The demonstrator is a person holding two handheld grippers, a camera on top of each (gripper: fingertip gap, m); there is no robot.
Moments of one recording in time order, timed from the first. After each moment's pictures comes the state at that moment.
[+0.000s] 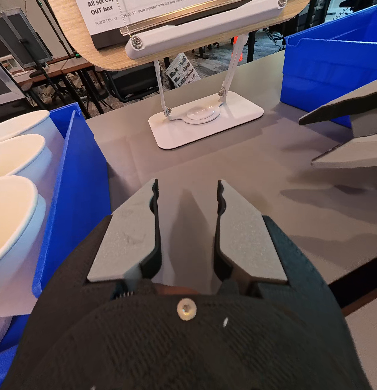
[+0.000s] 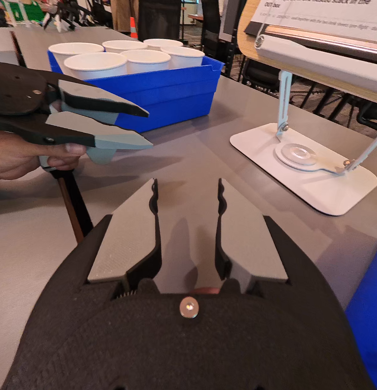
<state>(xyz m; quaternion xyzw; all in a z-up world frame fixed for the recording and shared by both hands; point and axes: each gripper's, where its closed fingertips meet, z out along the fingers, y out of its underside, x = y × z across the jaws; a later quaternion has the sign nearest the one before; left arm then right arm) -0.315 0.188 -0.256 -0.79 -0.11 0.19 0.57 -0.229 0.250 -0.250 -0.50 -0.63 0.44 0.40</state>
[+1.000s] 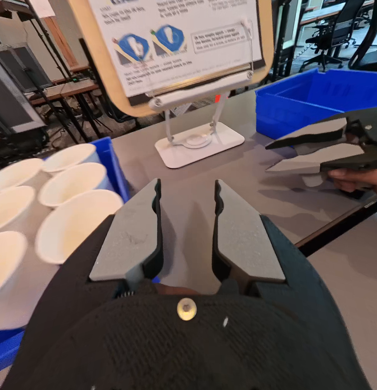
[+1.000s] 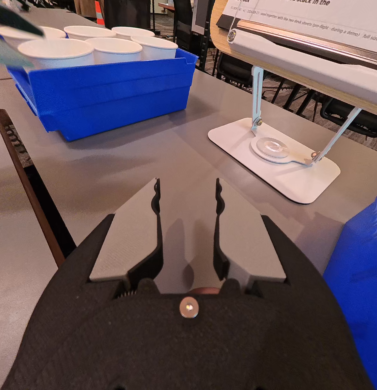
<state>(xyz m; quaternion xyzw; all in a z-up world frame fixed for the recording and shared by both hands) -0.297 0.132 -0.182 -0.78 -0.09 0.17 0.60 -0.231 0.268 -0.252 -0.53 -0.61 0.40 0.43</state>
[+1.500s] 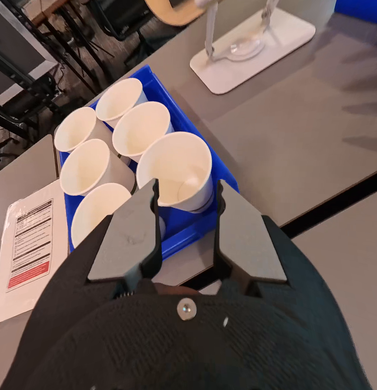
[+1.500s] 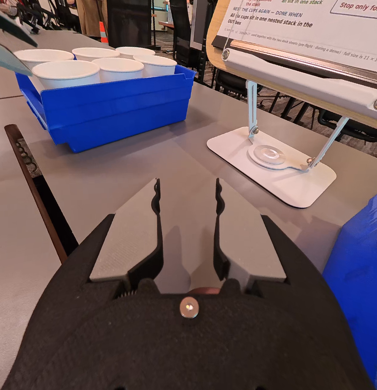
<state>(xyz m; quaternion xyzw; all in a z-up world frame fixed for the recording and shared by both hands) -0.373 0.060 -0.198 -0.88 -0.07 0.22 0.42 -0.228 0.268 -0.240 -0.52 -0.60 0.42 0.44</state>
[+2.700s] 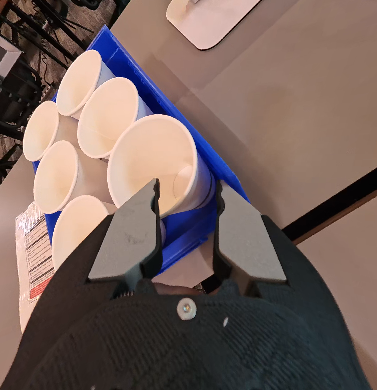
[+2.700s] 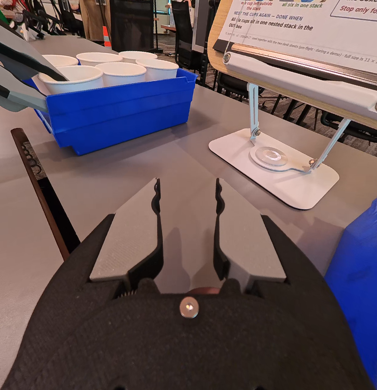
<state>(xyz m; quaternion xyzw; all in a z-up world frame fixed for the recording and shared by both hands) -0.381 0.075 -0.244 -0.91 -0.01 0.24 0.34 -0.228 0.266 -0.237 -0.52 -0.60 0.43 0.44</state>
